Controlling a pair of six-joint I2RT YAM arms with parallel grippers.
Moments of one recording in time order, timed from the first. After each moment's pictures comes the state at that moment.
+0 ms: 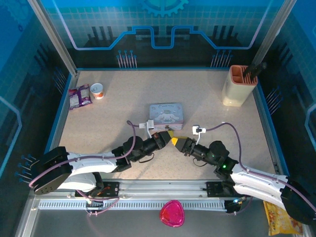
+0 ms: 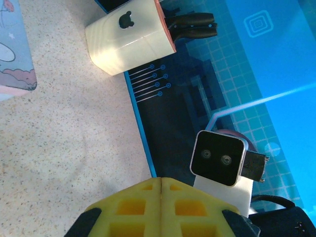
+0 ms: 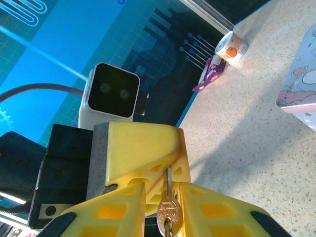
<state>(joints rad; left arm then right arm) -1.04 1.27 0.43 0.80 -0.14 -1.19 0.86 0.81 0.13 0.73 -0.16 0.99</state>
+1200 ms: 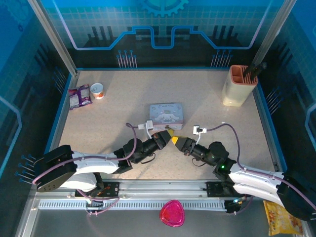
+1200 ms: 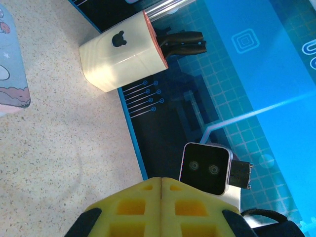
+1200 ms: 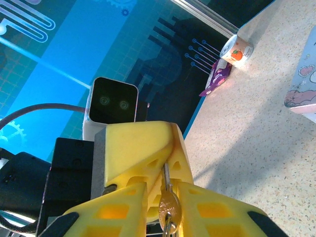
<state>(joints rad) -1.07 1.31 0.42 0.91 -0.23 -1.16 0.87 0.86 0.11 0.83 -0.13 1.05</state>
